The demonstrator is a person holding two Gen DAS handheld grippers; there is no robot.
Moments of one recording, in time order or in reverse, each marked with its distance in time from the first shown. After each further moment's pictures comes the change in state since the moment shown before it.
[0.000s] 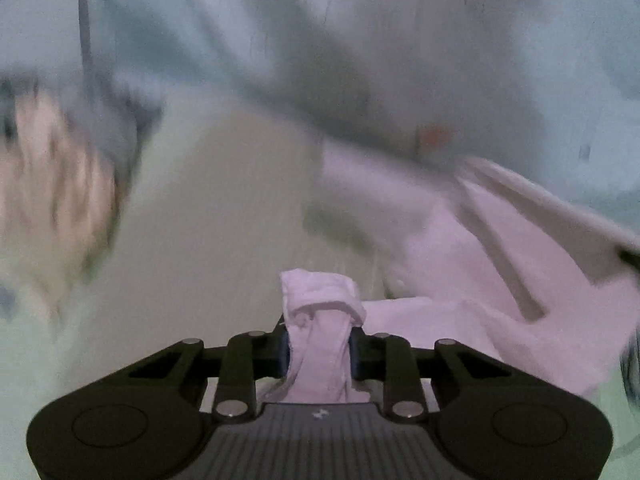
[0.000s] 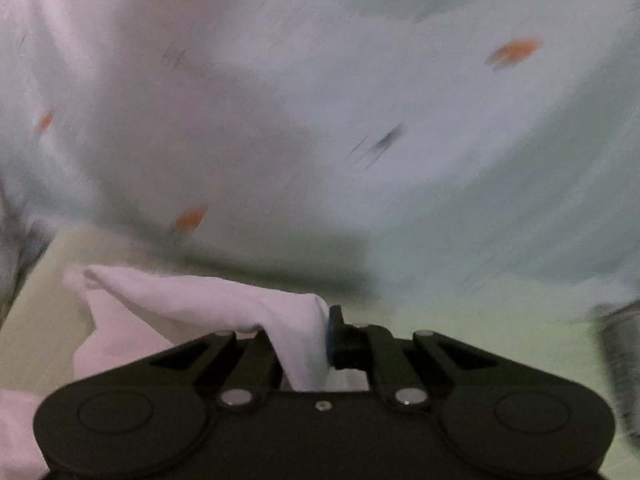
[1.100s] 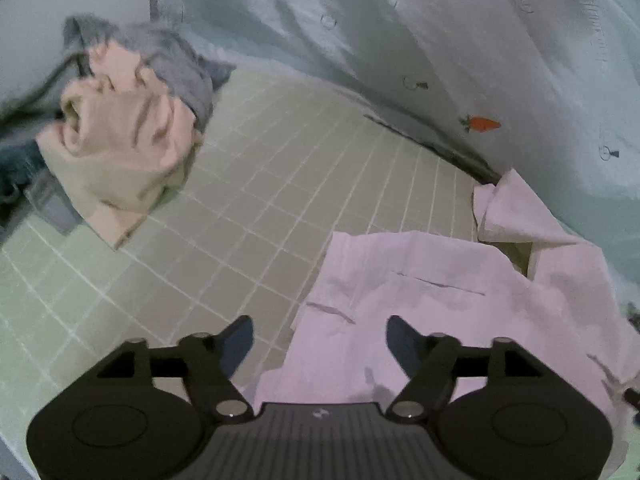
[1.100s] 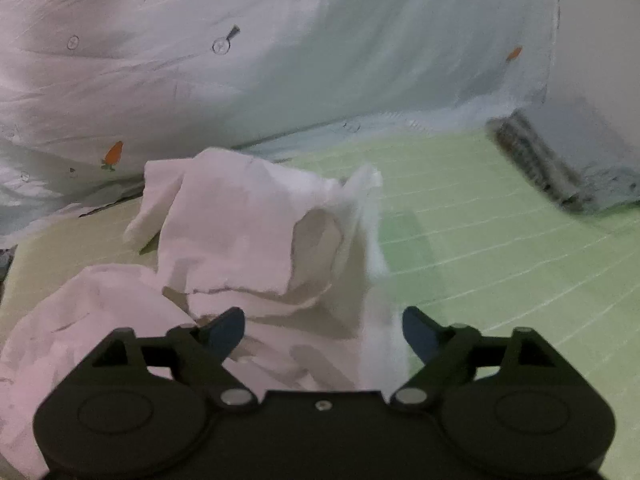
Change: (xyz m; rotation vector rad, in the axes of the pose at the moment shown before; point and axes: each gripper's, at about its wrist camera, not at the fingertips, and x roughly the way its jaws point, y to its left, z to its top) left arm 0.000 0.056 -0.070 -0.135 0.219 0.041; right arm -0.063 -0.035 -0.150 0.315 0.319 -0.131
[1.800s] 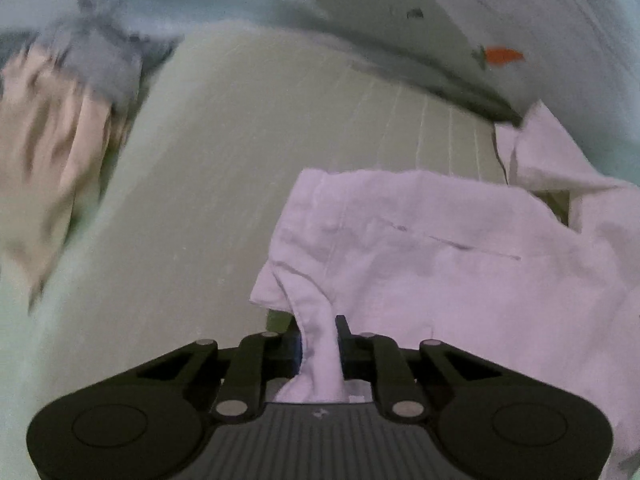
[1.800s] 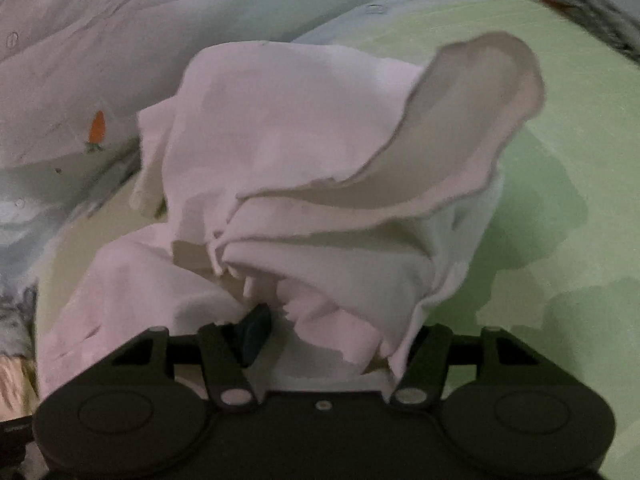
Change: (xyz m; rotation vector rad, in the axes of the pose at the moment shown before) left arm 0.114 -0.024 0.051 0.111 0.026 0.066; right arm 0.115 0.057 0.003 0.226 0.186 0.163
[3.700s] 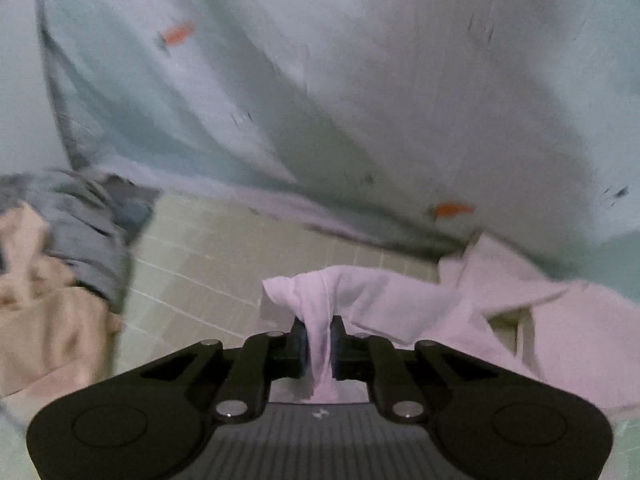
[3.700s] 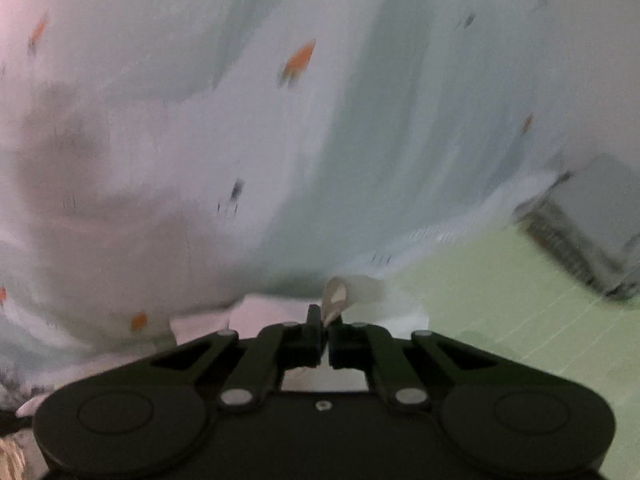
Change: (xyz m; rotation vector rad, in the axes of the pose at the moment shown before) left arm -0.118 -0.050 0.058 0.070 -0.287 -0.017; right arm -0.173 -0.018 0.082 -0.113 -0.567 -0.022
